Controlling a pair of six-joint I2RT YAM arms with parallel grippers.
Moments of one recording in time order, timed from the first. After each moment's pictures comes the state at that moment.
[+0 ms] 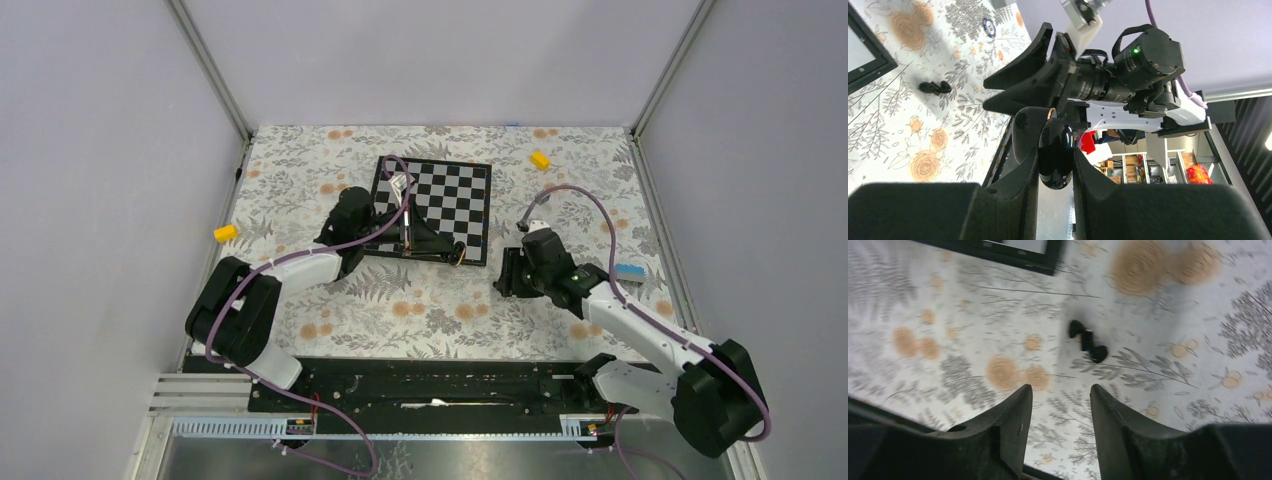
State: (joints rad) left arm -0.49 1.54 0.77 0.65 0.99 -1.15; right arm 0.55 1.06 0.63 -0.41 -0.04 0.49
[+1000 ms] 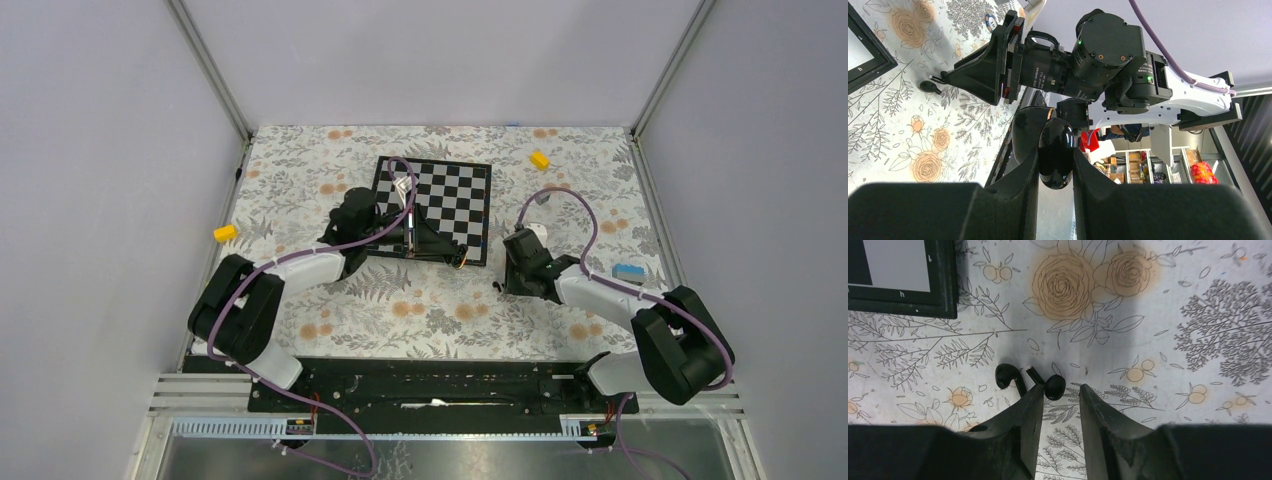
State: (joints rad) left arm -0.51 1.56 0.79 0.59 0.98 -1.10; right arm 0.56 1.37 0.62 -0.31 0.21 0.56
